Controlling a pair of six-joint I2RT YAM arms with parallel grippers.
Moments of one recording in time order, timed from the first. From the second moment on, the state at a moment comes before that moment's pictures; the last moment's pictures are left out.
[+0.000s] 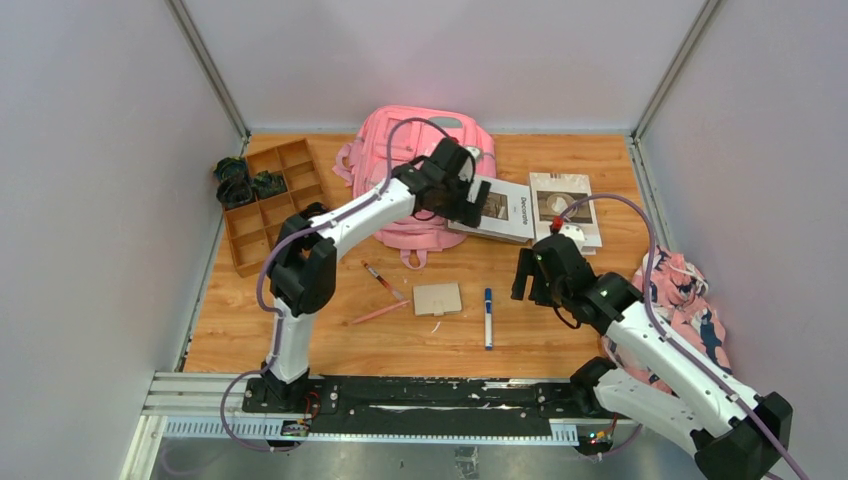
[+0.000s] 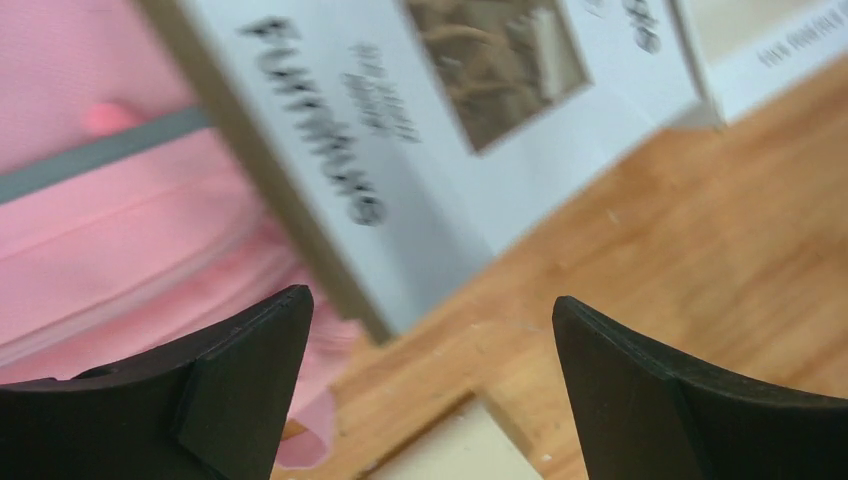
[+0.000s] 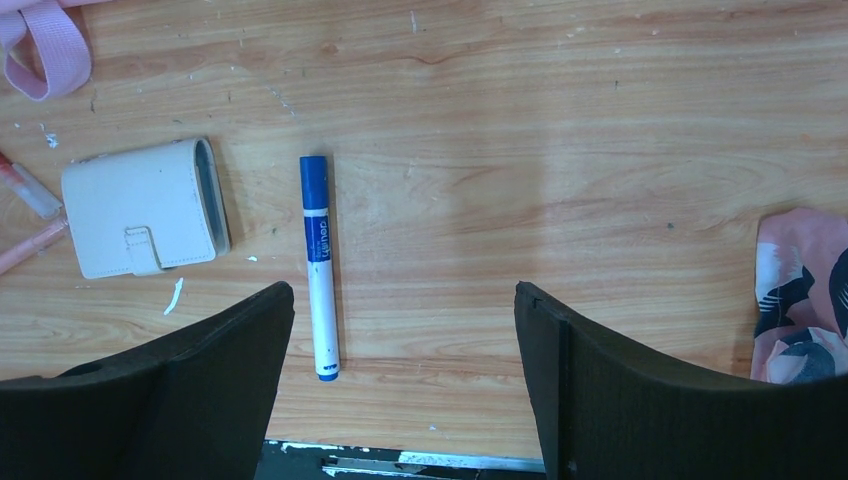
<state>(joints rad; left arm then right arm) -0.69 2.03 1.77 -0.58 0.02 -0.28 0.62 0.84 0.74 -0.79 0.30 0.64</state>
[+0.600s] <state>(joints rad) -0.60 1.93 1.72 -0.59 0.05 -0.37 0.62 0.84 0.74 -0.79 0.29 0.64</state>
